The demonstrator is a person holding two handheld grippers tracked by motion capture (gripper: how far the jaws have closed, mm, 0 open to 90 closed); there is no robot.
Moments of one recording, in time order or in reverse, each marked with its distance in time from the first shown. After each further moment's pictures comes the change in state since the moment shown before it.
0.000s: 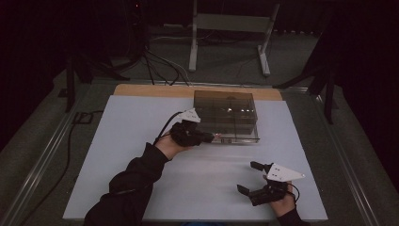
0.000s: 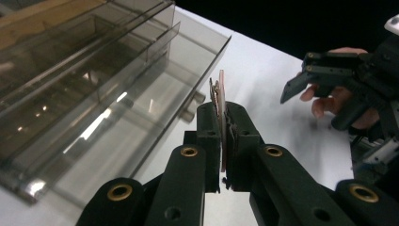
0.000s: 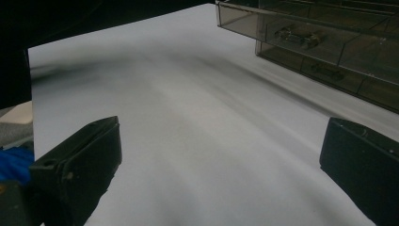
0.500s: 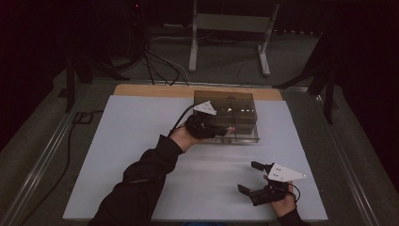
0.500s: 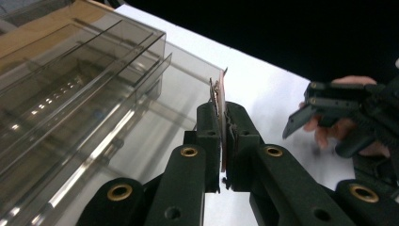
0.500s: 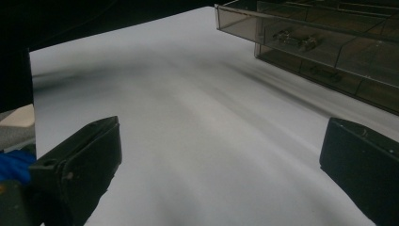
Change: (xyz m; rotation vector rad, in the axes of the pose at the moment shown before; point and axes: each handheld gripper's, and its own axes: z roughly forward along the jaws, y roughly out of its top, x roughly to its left) left arm 0.001 0.032 0.027 -0.006 -0.025 0.005; right arm 0.000 0.000 -0.002 -0.008 -0.001 0.005
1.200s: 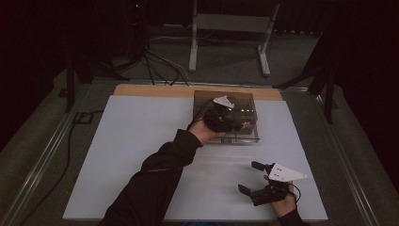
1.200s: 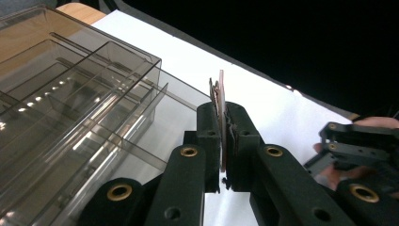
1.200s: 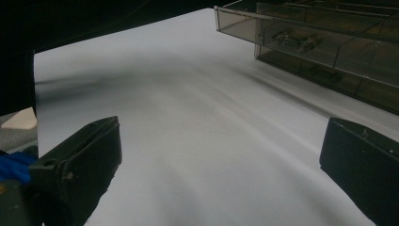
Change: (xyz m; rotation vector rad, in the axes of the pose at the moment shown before) left arm 0.006 0.028 0.047 0.010 -0.013 -0.039; right arm -0.001 0.000 -0.001 -0.007 0.004 0.009
